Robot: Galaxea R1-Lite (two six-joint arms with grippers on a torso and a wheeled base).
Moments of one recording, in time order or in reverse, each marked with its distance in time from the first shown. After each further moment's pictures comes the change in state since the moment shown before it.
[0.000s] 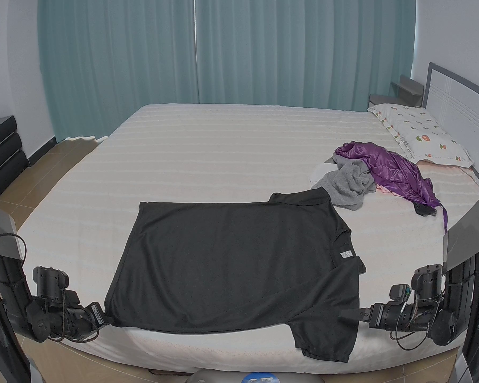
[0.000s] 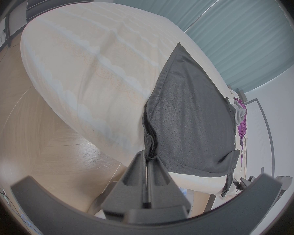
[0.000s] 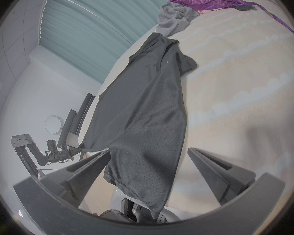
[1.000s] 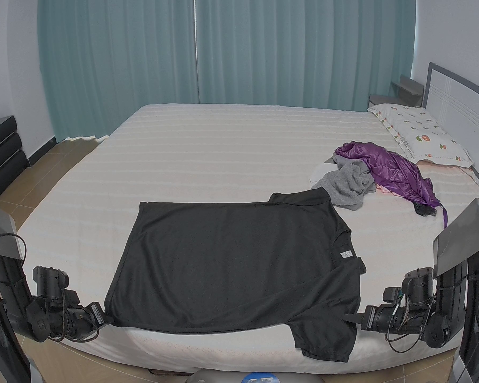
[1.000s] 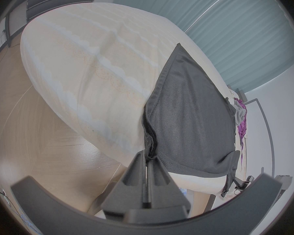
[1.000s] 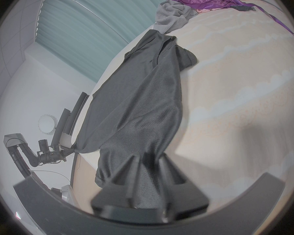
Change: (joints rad) left arm 0.000 0.000 -0.002 0.000 0.000 0.000; right arm 0.064 0.041 -0.029 0.001 -0.096 0.023
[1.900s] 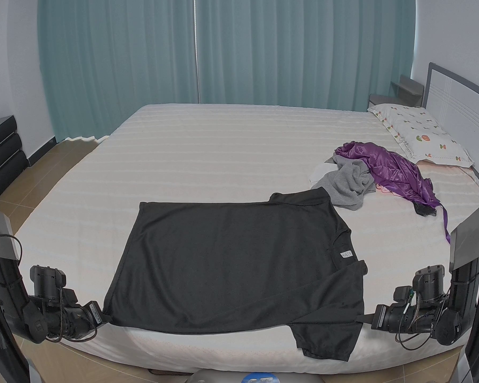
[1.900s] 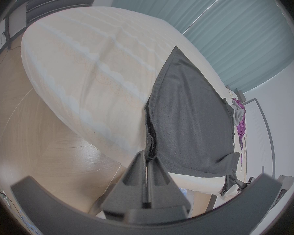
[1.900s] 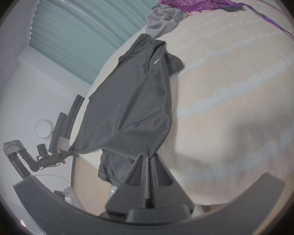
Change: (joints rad) left arm -0.002 -0.039 0.017 0.001 0.008 0.005; right arm -0.044 -0.108 0.042 0.102 -0.007 0.000
